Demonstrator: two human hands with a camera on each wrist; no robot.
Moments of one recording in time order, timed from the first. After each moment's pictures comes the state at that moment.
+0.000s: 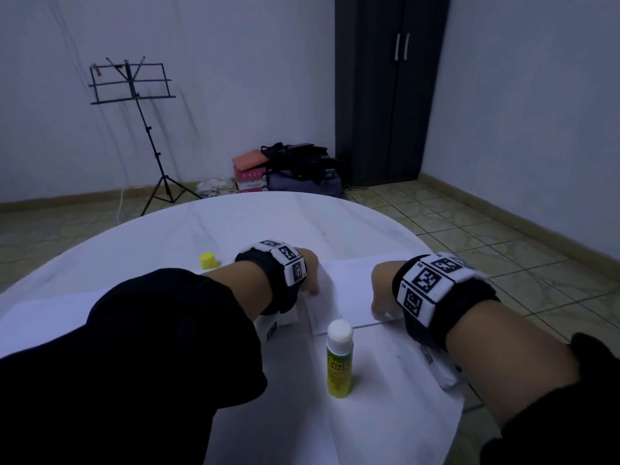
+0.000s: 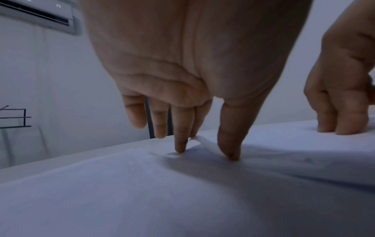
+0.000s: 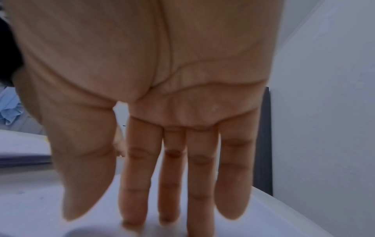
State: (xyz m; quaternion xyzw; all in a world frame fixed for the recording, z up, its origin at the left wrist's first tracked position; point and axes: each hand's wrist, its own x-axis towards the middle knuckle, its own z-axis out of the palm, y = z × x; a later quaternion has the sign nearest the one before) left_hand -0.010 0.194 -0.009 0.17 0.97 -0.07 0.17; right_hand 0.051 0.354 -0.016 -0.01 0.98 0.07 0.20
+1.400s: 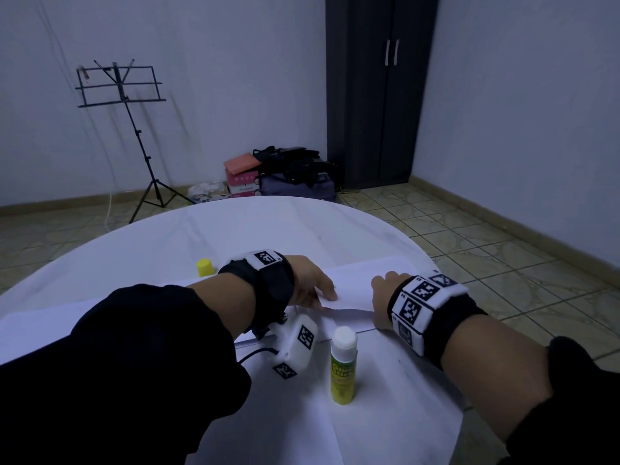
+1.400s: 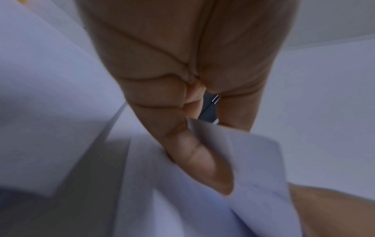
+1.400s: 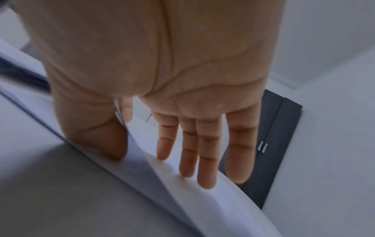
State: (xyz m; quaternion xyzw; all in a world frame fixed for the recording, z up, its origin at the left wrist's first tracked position) left_hand 0.015 0.188 -0.010 -0.01 0.77 0.54 0.34; right_hand 0.072 0.340 -0.018 0.03 0.98 0.09 0.14
